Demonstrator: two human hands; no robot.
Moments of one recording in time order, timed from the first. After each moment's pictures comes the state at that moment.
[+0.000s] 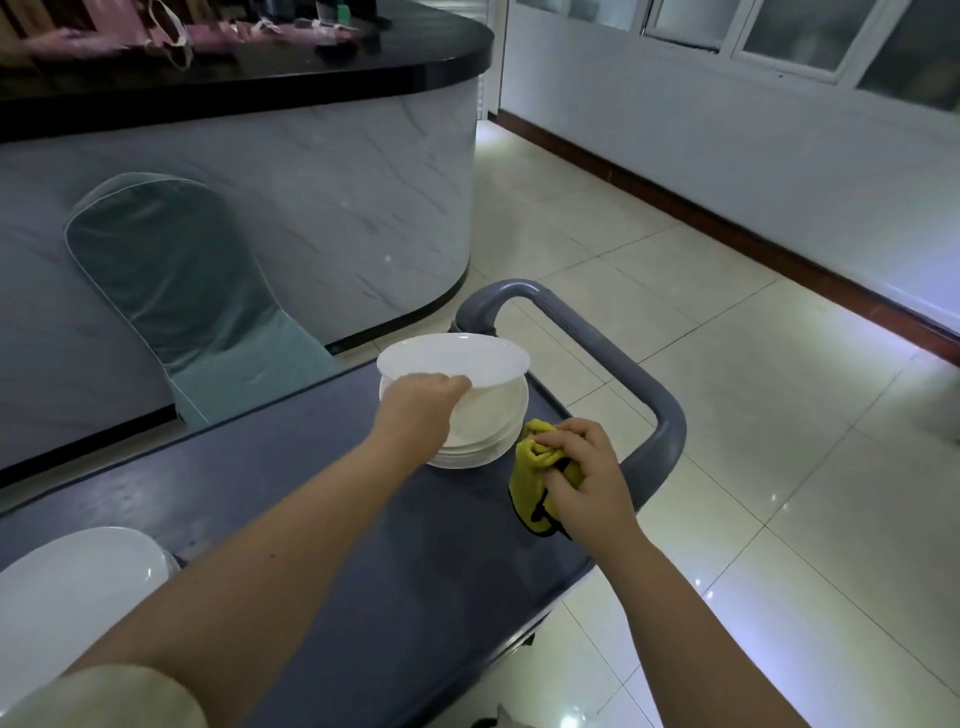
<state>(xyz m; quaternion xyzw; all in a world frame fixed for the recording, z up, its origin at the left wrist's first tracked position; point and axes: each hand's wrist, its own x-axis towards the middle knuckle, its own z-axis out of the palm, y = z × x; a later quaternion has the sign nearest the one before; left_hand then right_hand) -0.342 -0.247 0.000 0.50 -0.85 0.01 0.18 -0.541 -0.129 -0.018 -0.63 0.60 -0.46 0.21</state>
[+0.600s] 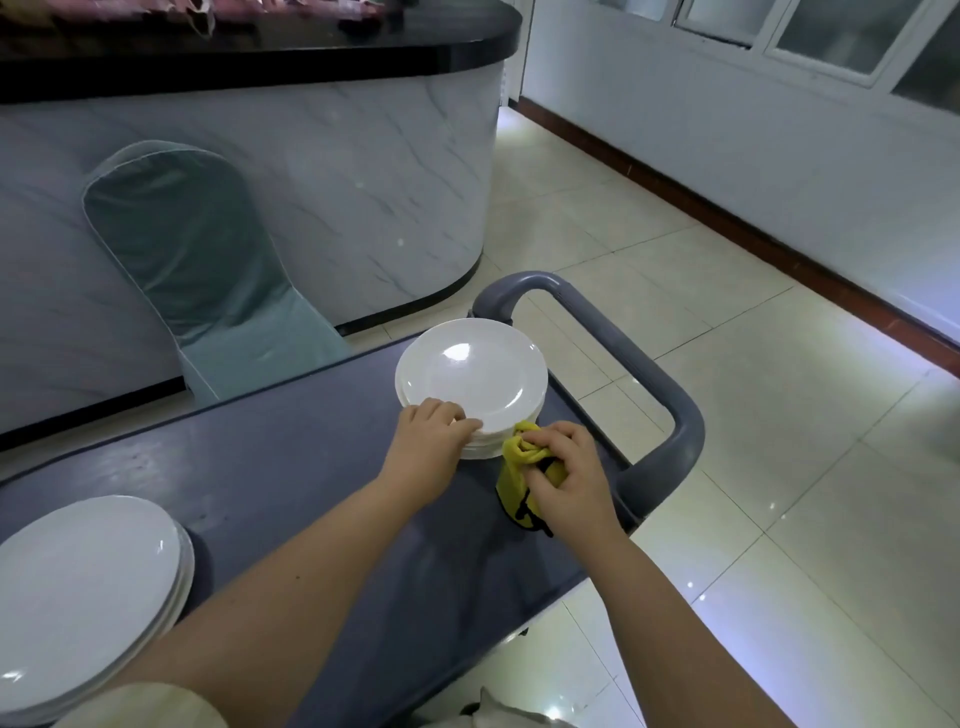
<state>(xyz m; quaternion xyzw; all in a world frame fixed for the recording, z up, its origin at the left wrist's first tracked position) -0.325 -0.214 -0.050 0.48 -0.85 -0.04 0.21 -0.514 -0.138 -0.030 -0.62 0.60 -0.44 0.25</state>
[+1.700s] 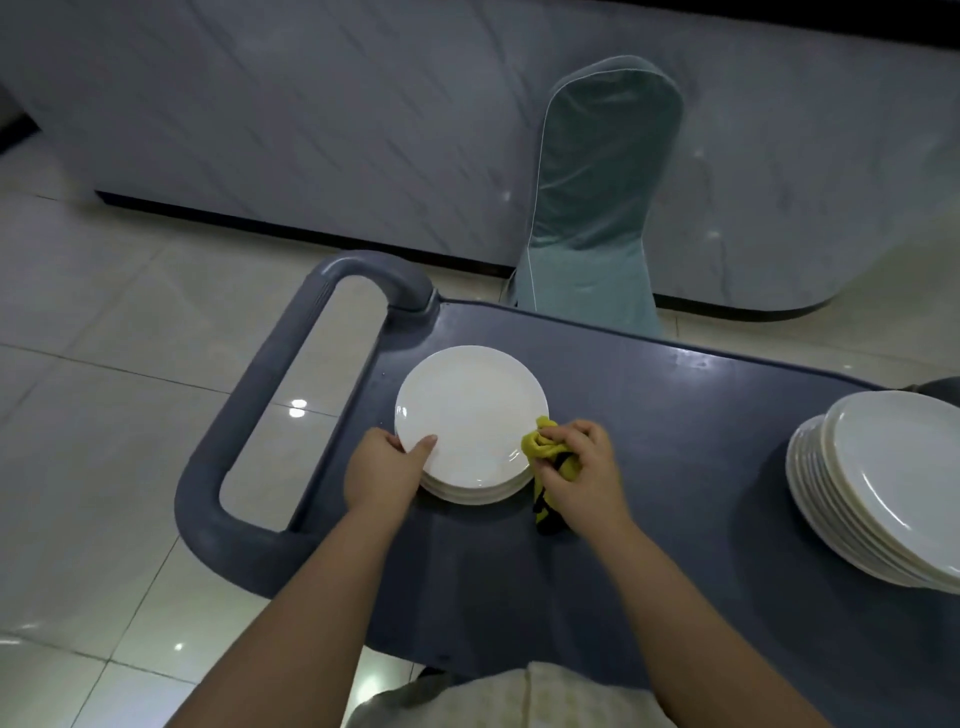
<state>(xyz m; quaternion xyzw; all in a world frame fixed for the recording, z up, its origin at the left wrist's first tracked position) 0.022 -0.012 -0.116 0.91 -0.12 -0.23 0.33 -0.175 -0.133 -0.106 -0.76 0.40 -0.27 0.43</state>
